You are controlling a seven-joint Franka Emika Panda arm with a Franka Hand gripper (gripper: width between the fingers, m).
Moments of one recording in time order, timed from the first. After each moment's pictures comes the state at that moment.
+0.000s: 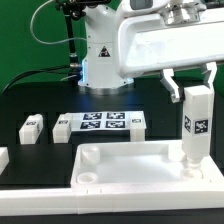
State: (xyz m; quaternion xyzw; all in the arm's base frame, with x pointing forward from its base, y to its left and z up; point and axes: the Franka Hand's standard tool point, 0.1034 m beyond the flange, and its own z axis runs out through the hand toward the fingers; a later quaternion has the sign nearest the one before) arm 0.630 0.111 0.145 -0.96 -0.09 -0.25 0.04
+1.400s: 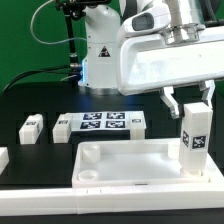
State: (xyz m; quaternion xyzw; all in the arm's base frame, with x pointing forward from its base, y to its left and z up) arm 0.626 0.112 0.121 -0.96 -0.09 -0.25 0.04
